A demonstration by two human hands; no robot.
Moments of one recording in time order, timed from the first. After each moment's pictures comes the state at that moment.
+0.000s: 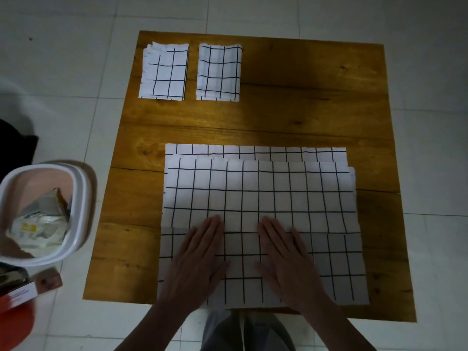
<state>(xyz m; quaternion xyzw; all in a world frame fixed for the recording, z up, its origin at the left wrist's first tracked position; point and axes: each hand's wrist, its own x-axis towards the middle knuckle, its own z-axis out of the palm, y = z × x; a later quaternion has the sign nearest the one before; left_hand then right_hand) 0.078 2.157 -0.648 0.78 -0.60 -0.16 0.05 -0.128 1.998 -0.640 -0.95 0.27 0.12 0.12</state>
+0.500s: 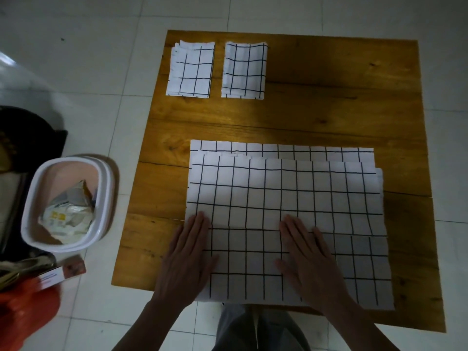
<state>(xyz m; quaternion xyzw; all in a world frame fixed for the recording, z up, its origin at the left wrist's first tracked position) 0.113 2.201 -0.643 0.83 -0.53 -0.15 0.08 -0.129 1.998 -0.642 -0.95 0.27 0.12 0.12</state>
